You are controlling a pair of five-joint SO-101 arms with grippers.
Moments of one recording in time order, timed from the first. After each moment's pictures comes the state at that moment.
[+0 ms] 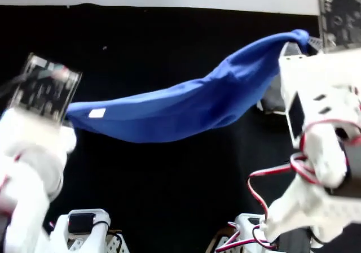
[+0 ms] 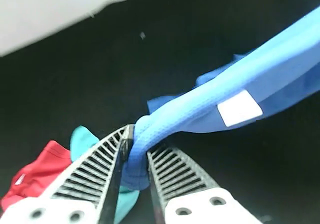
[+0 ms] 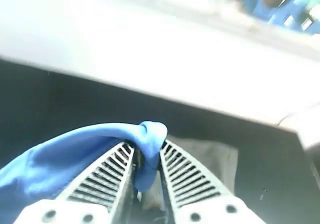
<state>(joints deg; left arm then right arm) -10.2 -54.3 -8.4 98.7 -27.1 -0.4 -20.2 -52.9 96.0 18.7</state>
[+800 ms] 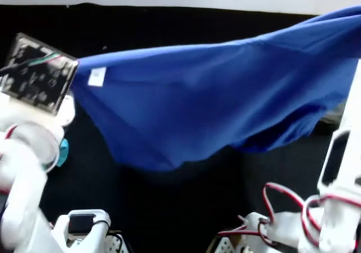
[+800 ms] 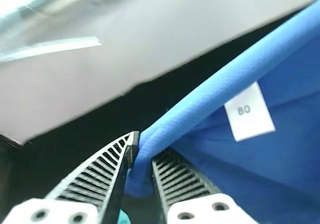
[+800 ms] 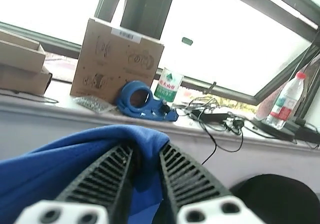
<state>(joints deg) -10.2 -46.3 -18.9 87.2 -27.1 17.3 -21.8 -69.1 83.3 18.9</state>
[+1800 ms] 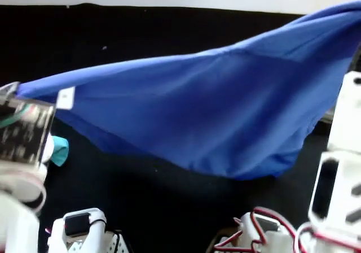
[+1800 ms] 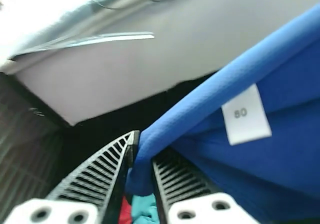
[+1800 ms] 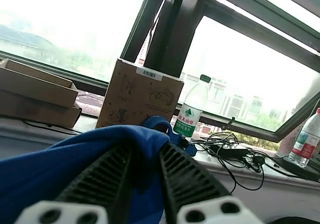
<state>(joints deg) -20.4 -53.3 -17.1 88.9 -27.1 9.6 -27.4 -62.0 77.3 18.9</state>
